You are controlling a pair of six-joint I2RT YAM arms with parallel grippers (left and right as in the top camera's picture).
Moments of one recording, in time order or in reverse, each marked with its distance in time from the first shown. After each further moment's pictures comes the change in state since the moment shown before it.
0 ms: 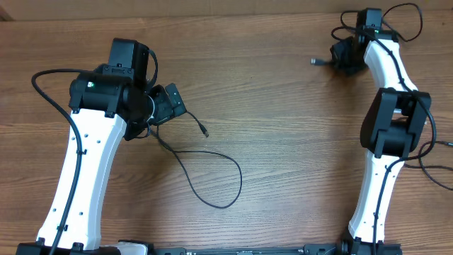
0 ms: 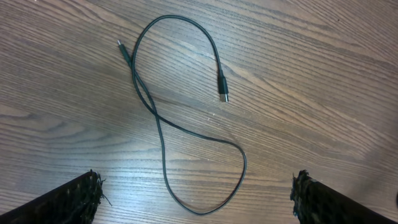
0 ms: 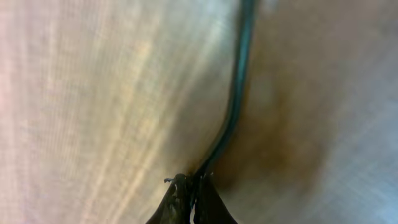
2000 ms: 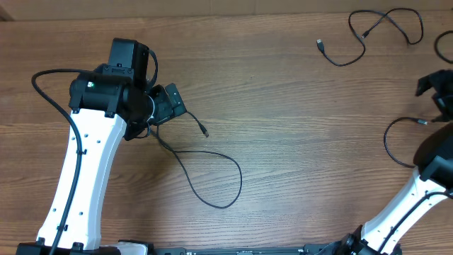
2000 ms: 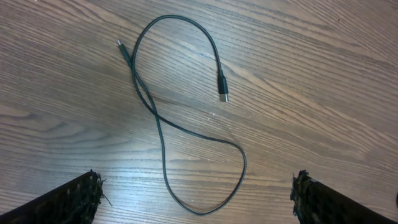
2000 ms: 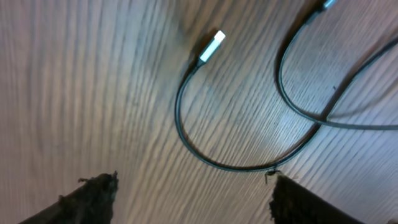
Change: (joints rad) left arm 0.000 0.000 0.000 0.000 0.000 0.000; right arm -0.424 -0.233 0.073 -0.762 0.179 -0.340
